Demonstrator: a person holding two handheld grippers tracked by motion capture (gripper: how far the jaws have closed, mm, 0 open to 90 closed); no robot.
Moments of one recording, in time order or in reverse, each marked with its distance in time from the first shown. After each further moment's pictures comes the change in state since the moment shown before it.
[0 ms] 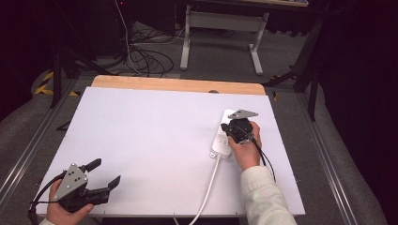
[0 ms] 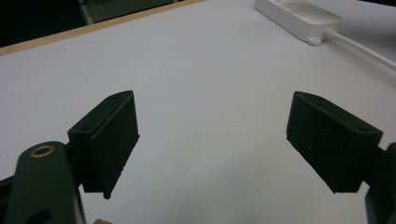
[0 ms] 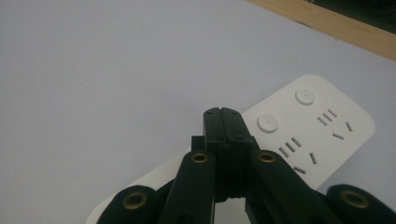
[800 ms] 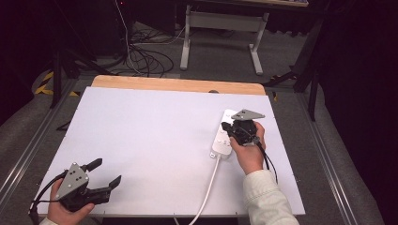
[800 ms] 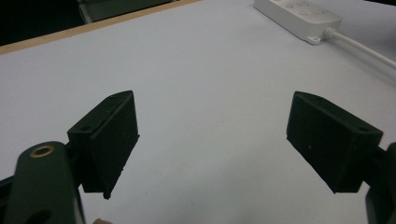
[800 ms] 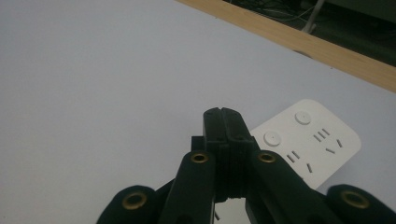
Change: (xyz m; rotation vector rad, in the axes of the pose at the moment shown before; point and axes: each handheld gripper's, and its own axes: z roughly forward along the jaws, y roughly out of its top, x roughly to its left) left arm 0.001 0.001 0.002 0.005 0.001 0.009; right arm 0.011 0.008 -0.030 -0.081 0.032 -0.013
